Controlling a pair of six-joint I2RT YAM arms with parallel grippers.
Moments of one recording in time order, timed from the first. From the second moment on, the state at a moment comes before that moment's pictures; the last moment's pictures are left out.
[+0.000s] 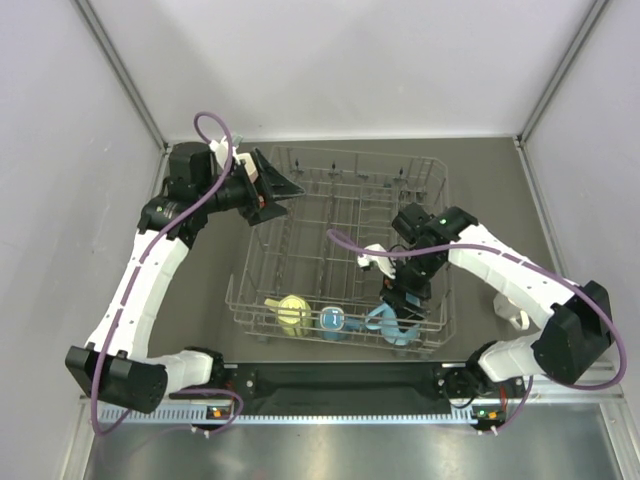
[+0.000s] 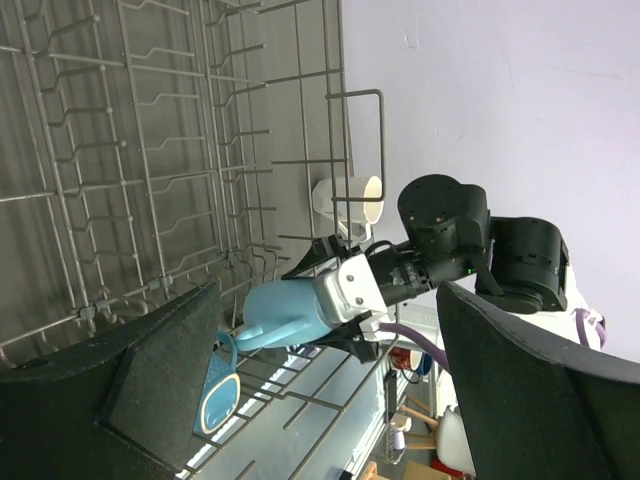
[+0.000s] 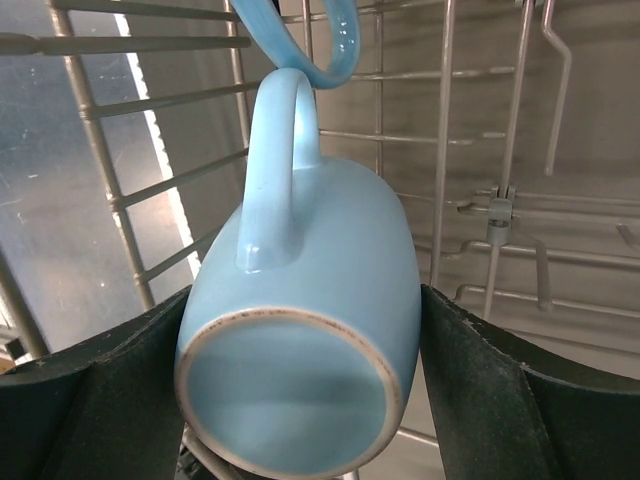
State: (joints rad) left arm -0.23 1.22 1.35 -0.61 0.71 -0.86; right arm 0.65 1.37 1.16 -1.29 -0.57 -0.65
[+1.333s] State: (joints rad) left arm -0.21 1.21 1.35 -0.61 0.71 -0.88; right arm 0.65 1.28 1.05 -1.21 -0.40 -0.57
